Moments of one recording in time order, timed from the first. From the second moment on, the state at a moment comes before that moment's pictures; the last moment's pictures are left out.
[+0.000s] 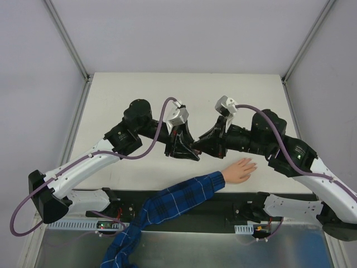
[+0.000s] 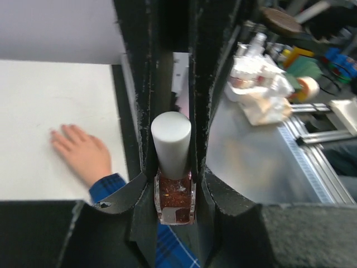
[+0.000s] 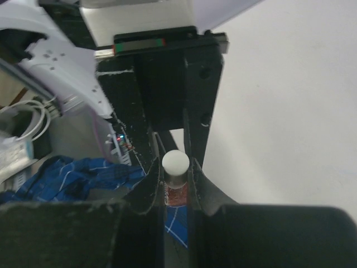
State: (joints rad) left arm -0.84 1.18 1.12 -0.01 1.03 -0.25; right arm 1.01 0.97 1.36 -0.62 -0.20 0.26
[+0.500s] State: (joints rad) left arm -0.85 1.18 1.12 0.01 1.02 -0.25; right arm 1.01 0.92 1.34 -0.63 -0.12 0.37
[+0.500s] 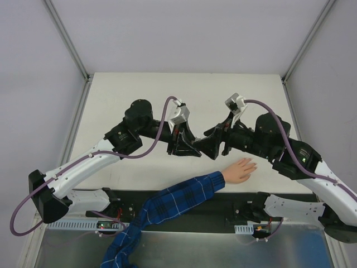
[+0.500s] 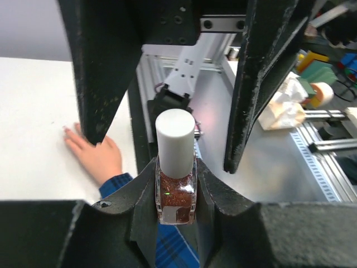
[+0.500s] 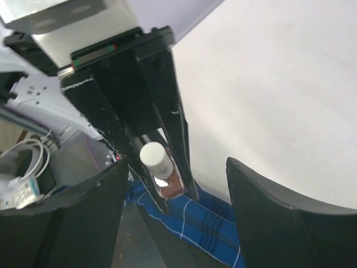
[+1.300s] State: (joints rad) left arm -0.84 1.22 1.16 -0.15 0.74 -0.20; right arm 1.05 1.08 1.42 -0.71 0.23 0.50
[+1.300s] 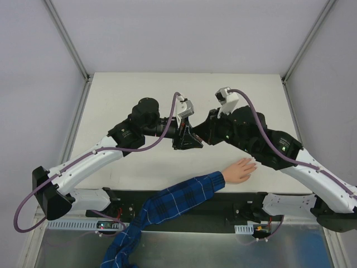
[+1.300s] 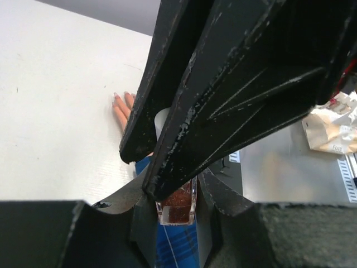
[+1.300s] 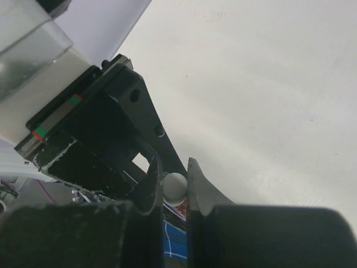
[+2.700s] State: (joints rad) left arm -0.87 1.18 1.18 -0.21 0.75 -0.13; right arm 1.02 1.02 1.45 -0.76 0.12 0.46
